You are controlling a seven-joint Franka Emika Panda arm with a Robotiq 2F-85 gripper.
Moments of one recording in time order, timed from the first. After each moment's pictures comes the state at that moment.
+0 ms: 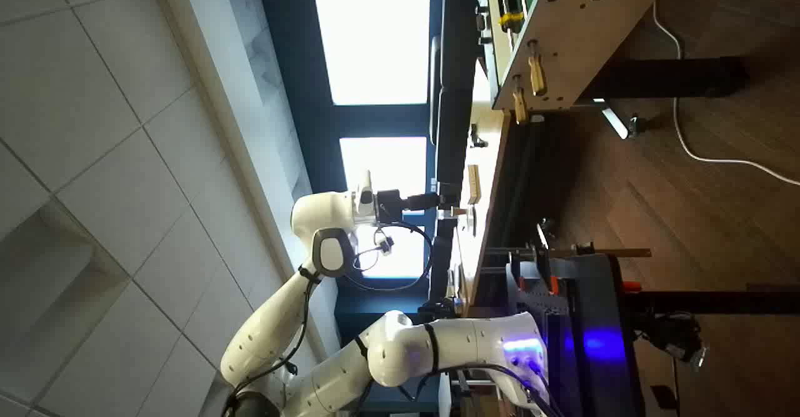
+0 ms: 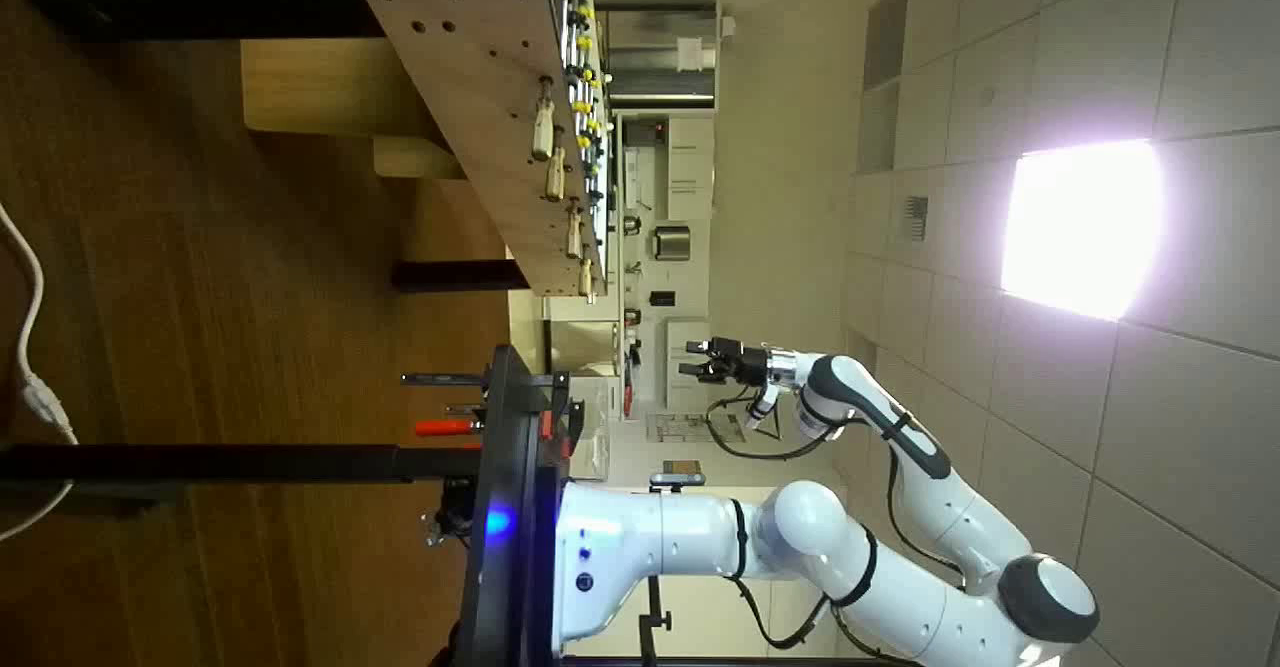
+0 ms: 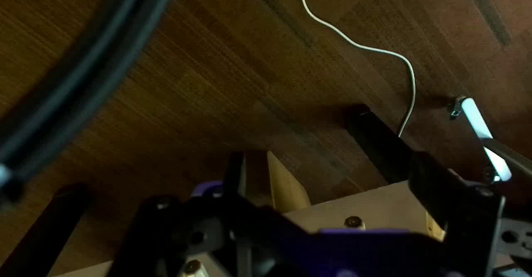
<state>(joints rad) -0.20 -0.56 -0.36 -2.82 -0.11 2.37 -0.27</state>
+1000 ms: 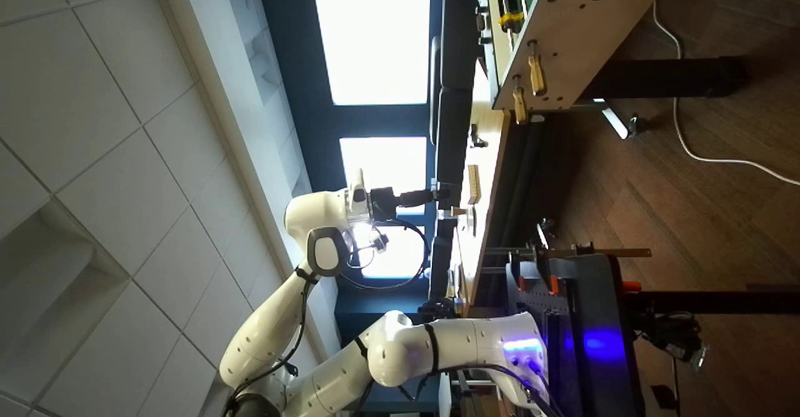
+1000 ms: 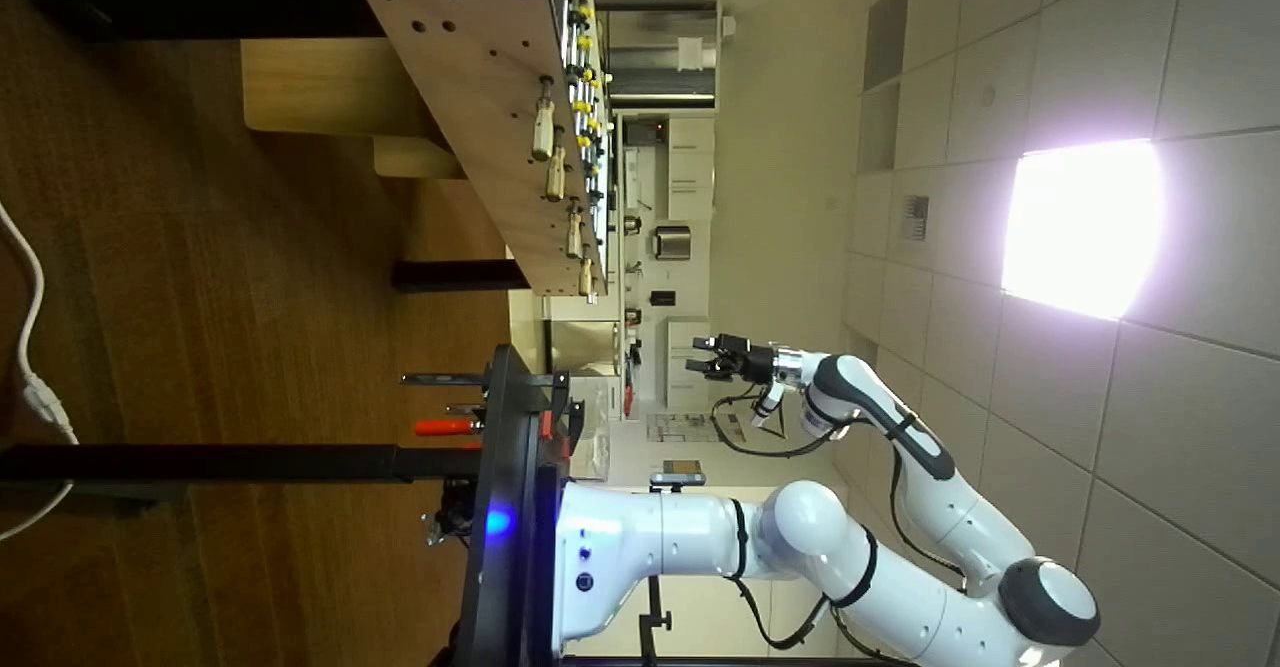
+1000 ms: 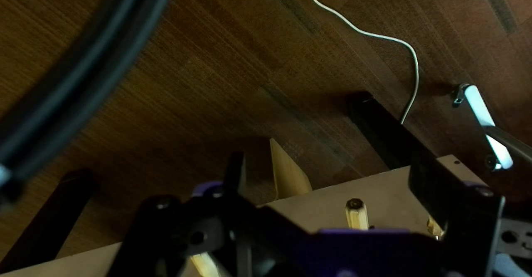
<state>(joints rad) -0.20 -0.58 -0.36 -2.80 -0.11 2.37 -0.27</state>
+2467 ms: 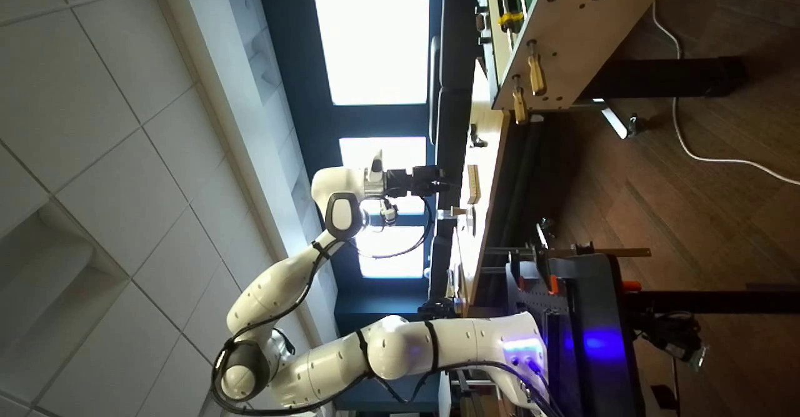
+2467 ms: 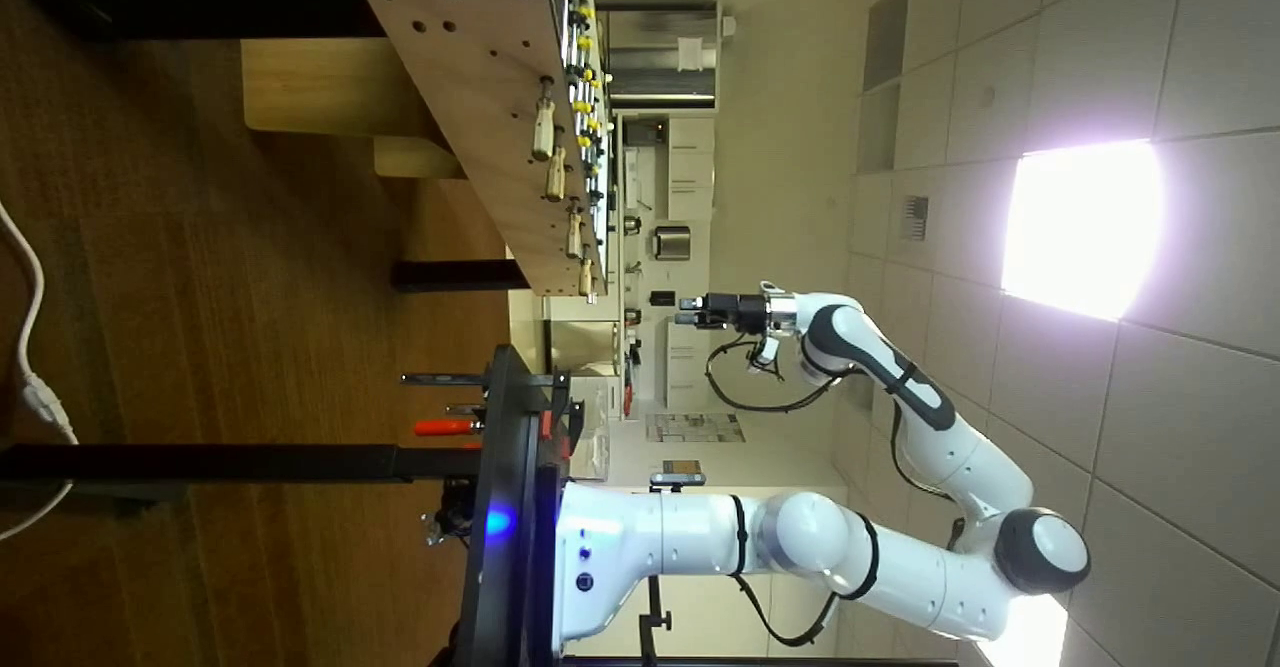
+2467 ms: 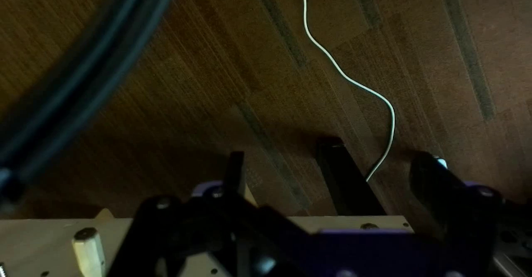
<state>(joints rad) -0.04 -0.34 -0.19 -2.69 -0.06 2.38 -0.28</state>
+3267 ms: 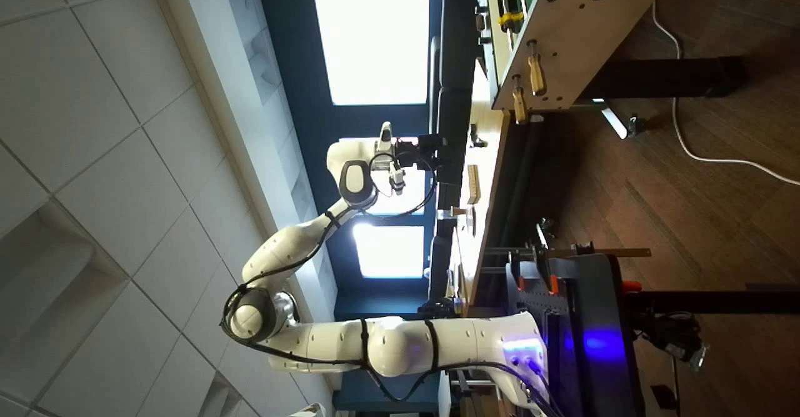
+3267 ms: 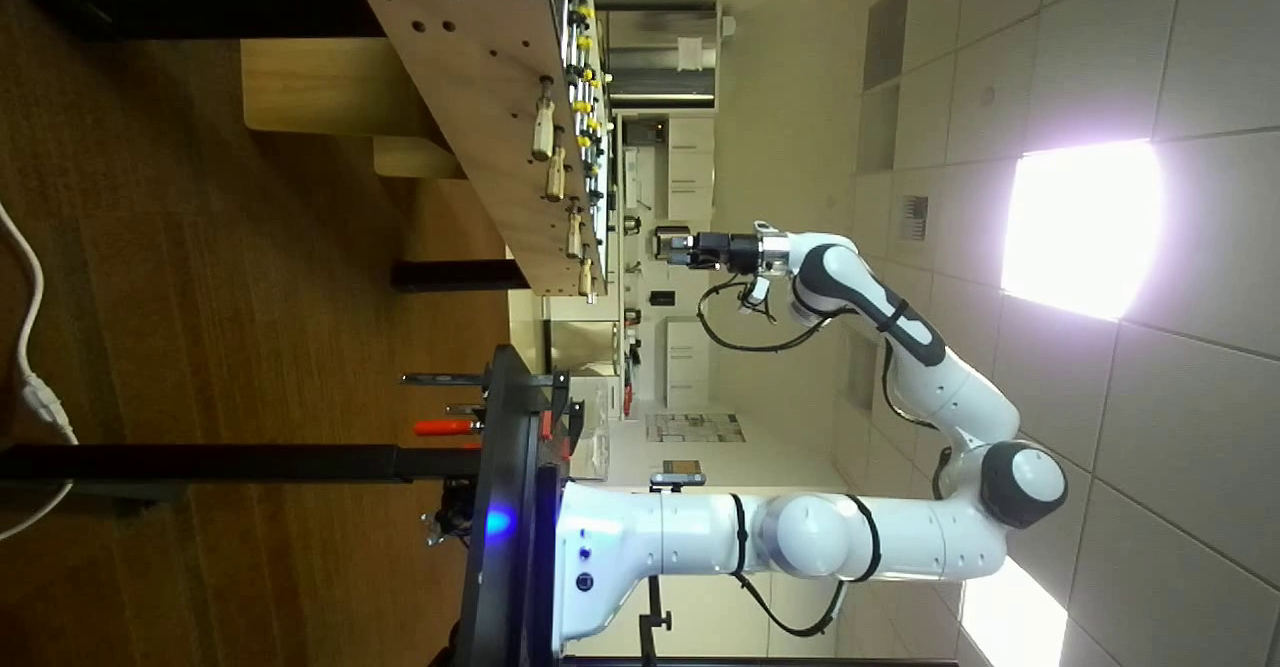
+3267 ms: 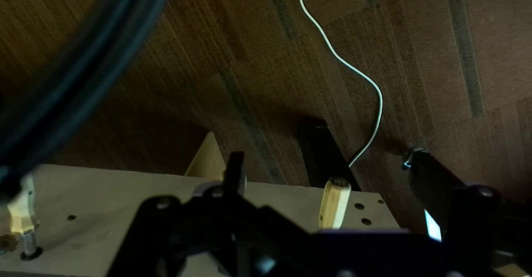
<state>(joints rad) 0.01 -0.04 -0.07 -2.43 0.02 2.43 -0.28</state>
